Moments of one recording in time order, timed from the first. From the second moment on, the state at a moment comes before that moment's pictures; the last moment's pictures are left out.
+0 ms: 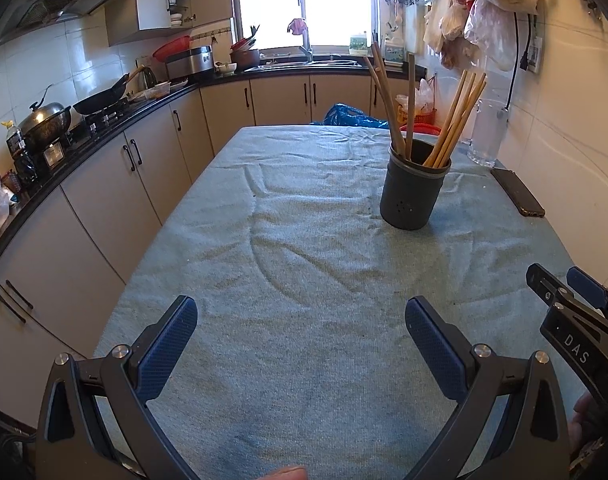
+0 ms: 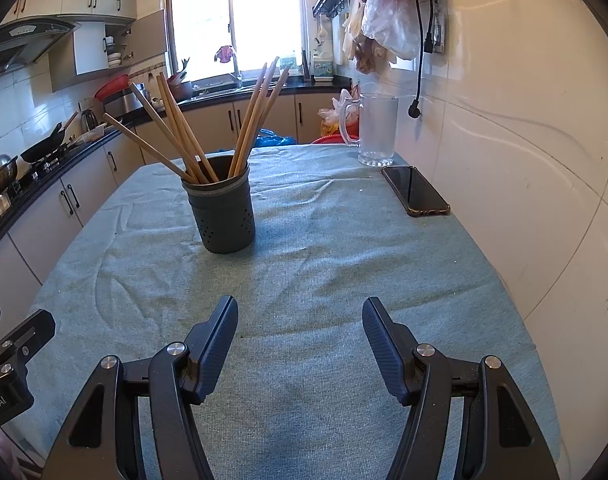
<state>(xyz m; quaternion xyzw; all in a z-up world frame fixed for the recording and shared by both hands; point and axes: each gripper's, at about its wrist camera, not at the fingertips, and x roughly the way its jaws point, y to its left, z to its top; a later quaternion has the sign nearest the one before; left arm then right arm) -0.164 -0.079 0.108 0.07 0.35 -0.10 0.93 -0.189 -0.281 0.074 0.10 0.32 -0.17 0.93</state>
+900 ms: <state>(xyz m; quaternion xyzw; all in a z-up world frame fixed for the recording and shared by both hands) -0.165 -0.083 0.108 0.07 0.35 -0.11 0.93 -0.191 -0.279 0.074 0.09 0.32 -0.17 0.93</state>
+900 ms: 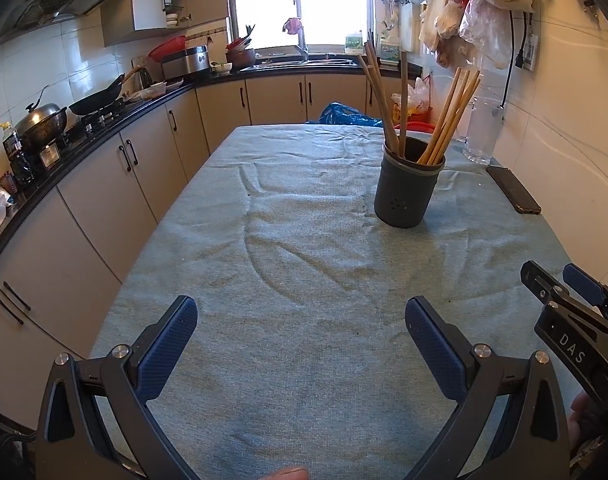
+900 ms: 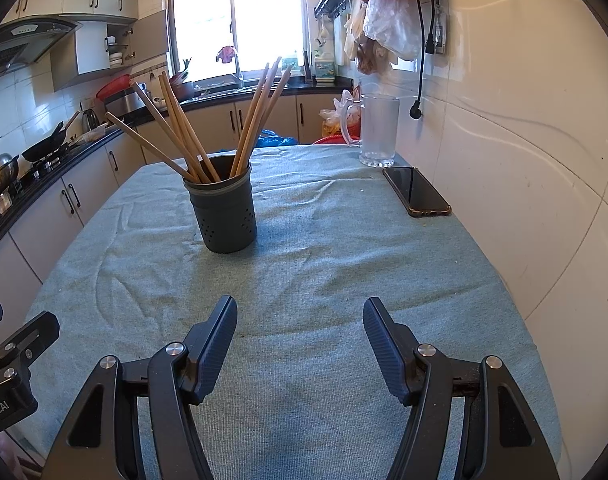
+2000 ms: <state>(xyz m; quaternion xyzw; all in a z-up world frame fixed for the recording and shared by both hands) -0.174 -0.078 0.123 0.05 0.31 -0.13 0.94 -0.200 -0.281 0.088 0.08 0.27 -0.18 0.94</state>
